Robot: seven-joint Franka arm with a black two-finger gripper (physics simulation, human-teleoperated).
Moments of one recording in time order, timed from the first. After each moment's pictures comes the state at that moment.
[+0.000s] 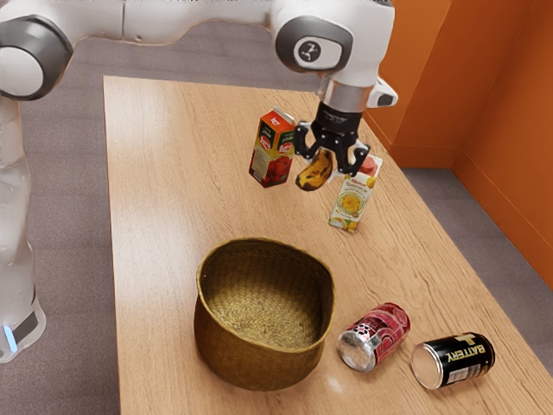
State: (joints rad) arm -0.01 -0.01 -0.14 -1.59 0.03 1.64 -1.03
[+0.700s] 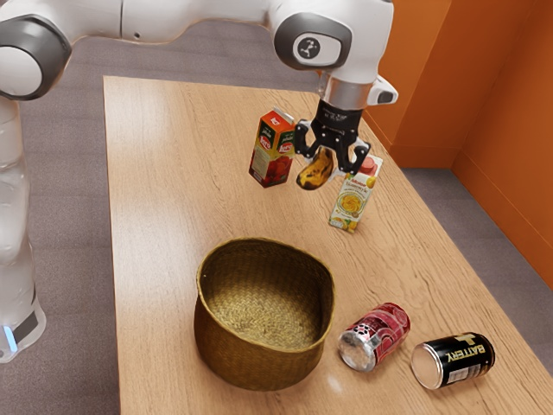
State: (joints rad) arm 0.04 -0.01 -0.19 -1.59 0.01 1.64 -1.03
